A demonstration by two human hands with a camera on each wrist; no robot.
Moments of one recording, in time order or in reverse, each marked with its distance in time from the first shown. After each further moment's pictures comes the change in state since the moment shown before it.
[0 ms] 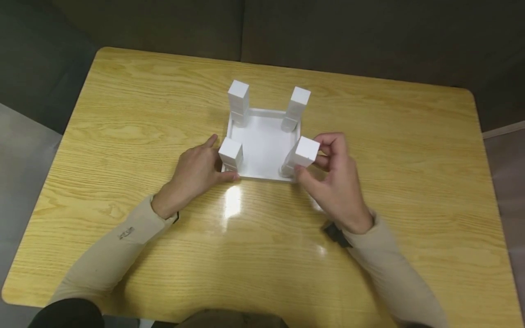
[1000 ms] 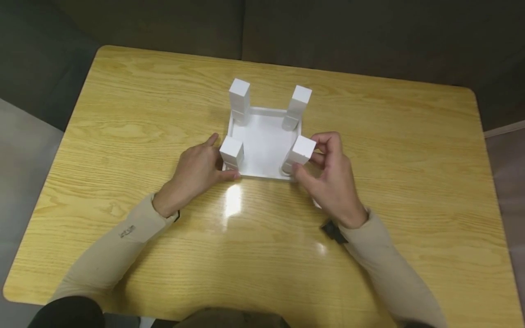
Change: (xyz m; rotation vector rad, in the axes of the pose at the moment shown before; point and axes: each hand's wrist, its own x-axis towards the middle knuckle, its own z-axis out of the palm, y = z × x) left_hand -0.001 0.000 -0.001 0.006 0.007 0.016; right_hand 0.003 0.012 0.006 -0.092 -0.013 0.085
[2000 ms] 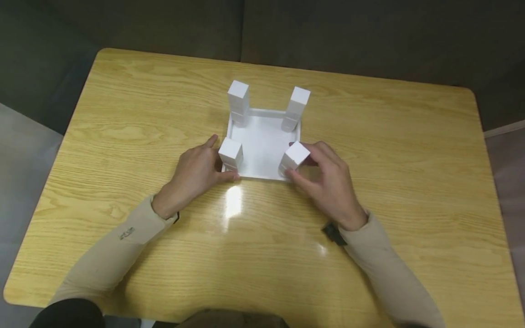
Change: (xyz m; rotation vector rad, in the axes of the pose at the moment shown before) left_hand 0.000 0.000 0.001 0.004 0.006 -0.003; right_hand -0.001 0.012 -0.005 -0.324 -0.076 -0.146
